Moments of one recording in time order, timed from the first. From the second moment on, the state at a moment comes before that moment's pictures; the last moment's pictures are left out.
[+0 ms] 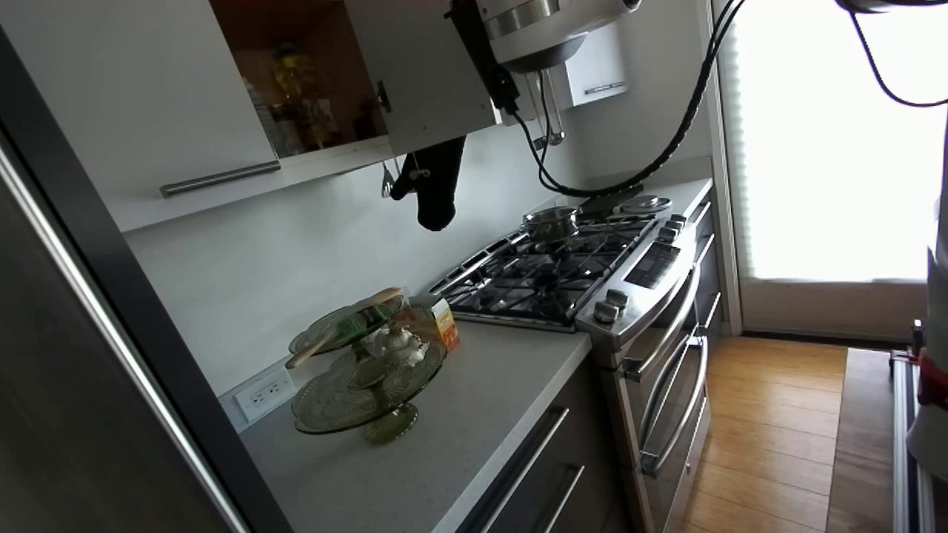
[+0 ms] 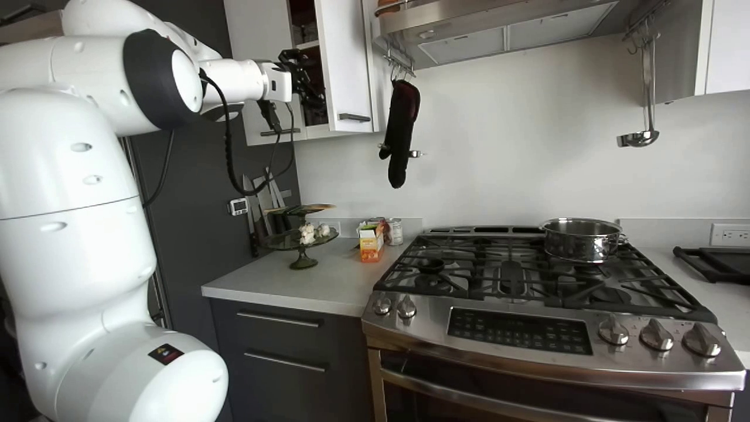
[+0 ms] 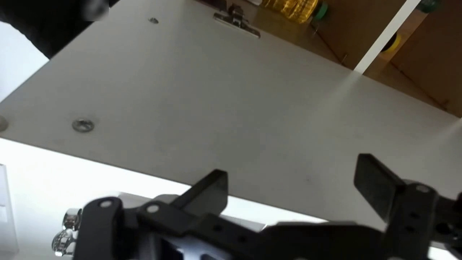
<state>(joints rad) 0.02 -0.06 0.58 -1.66 1.33 3.99 -0.17</state>
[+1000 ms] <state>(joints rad) 0.12 -0.03 0.63 -1.51 1.74 4.10 -0.66</state>
